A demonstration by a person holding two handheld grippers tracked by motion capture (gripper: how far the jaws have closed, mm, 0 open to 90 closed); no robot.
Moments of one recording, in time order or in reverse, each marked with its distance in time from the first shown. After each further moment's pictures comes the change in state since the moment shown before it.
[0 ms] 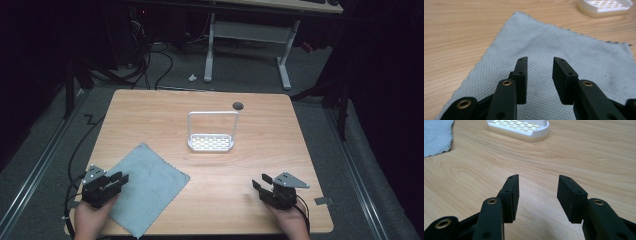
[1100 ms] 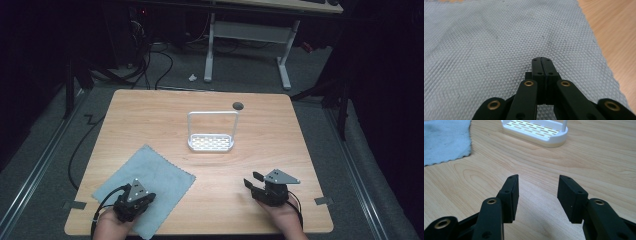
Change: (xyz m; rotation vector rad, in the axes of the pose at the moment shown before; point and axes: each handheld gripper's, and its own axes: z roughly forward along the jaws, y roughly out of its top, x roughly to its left) left arm -0.100 -0.010 0.026 0.226 -0.150 0.373; right arm 0.010 0.009 0.015 -0.001 0.070 -0.046
